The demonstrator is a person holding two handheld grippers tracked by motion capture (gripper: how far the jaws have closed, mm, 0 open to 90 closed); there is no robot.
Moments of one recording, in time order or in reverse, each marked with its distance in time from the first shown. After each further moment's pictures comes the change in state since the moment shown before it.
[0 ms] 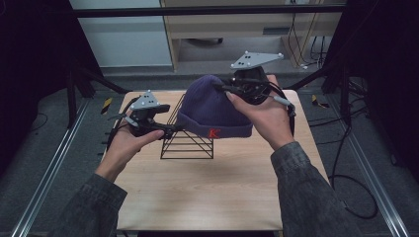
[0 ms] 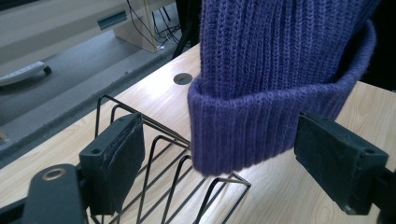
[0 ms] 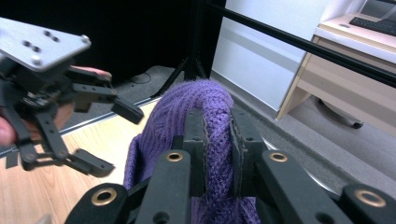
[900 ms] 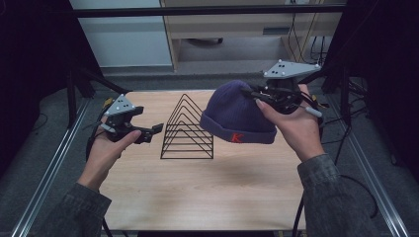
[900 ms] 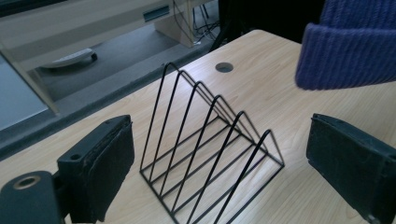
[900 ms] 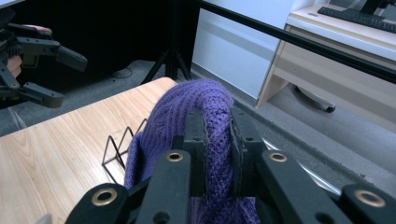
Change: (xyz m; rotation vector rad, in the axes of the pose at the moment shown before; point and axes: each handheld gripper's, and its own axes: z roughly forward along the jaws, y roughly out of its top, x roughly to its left) left arm 0.017 -0.022 -0.045 -0.020 0.133 -0.069; right arm -0.023 -0.030 -0.048 0.017 -0.081 0.021
